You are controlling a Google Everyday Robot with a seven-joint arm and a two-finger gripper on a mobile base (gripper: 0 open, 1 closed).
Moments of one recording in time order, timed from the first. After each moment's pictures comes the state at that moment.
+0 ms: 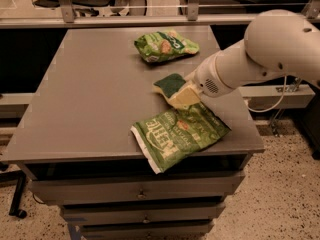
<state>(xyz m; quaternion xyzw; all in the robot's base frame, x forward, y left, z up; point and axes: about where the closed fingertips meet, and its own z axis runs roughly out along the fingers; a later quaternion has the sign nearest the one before) 0.564 -0.065 0.857 -0.47 0.80 0.14 0.35</state>
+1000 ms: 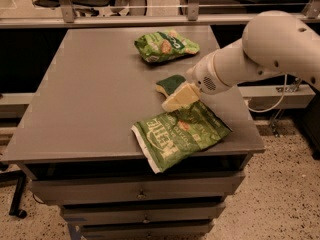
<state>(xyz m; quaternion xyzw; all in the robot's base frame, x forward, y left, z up) 0.577 -0.060 0.856 -0.47 0.80 0.15 0.36</state>
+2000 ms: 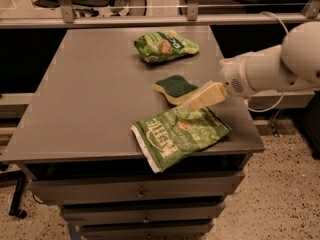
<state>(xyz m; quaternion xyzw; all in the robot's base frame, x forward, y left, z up) 0.582 -0.113 0.868 -0.42 0.80 0.14 0.41</state>
